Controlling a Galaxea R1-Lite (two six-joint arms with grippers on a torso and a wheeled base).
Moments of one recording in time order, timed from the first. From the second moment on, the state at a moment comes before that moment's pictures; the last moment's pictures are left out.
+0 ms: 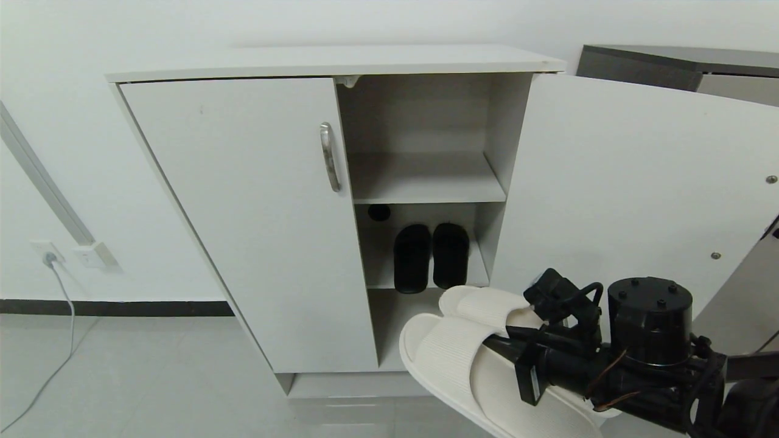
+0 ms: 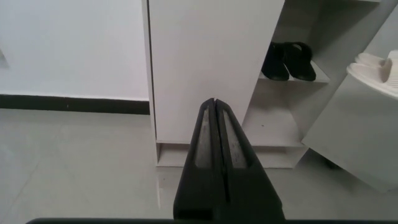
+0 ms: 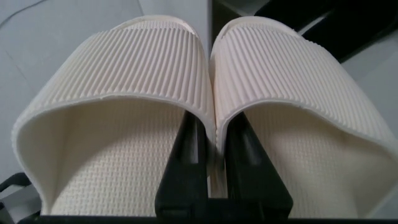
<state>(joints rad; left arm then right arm) 0.00 0.00 0.00 0.00 0.01 -0.09 0.68 1.77 -0.47 -1.01 0.14 -0.06</state>
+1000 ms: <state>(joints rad) 0.00 0.00 0.00 0.00 0.01 -0.09 0.97 2.00 -1.31 -0.43 -0.77 0.16</state>
